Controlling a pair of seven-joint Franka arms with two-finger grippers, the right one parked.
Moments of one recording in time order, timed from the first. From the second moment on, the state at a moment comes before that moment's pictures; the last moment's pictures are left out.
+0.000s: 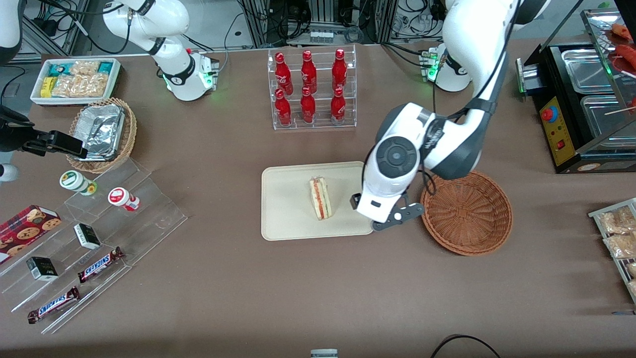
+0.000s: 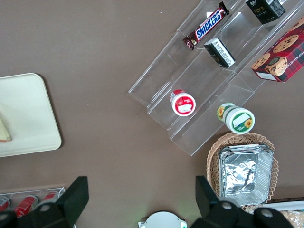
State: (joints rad) arm -0.48 0.54 -0.07 -1.37 0.00 1.78 -0.87
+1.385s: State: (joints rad) arm 0.03 0.11 -0.20 -1.62 0.00 1.49 -0.15
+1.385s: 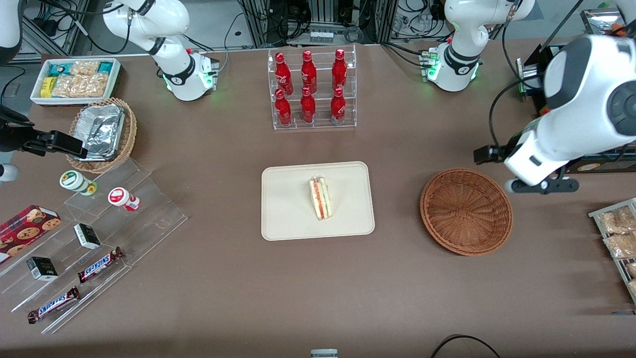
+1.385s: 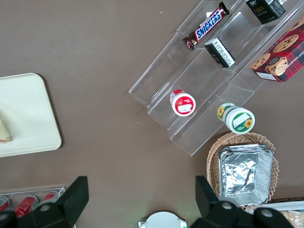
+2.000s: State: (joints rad) arm -0.01 -0.03 -0.11 -1.66 0.00 1.39 -0.13
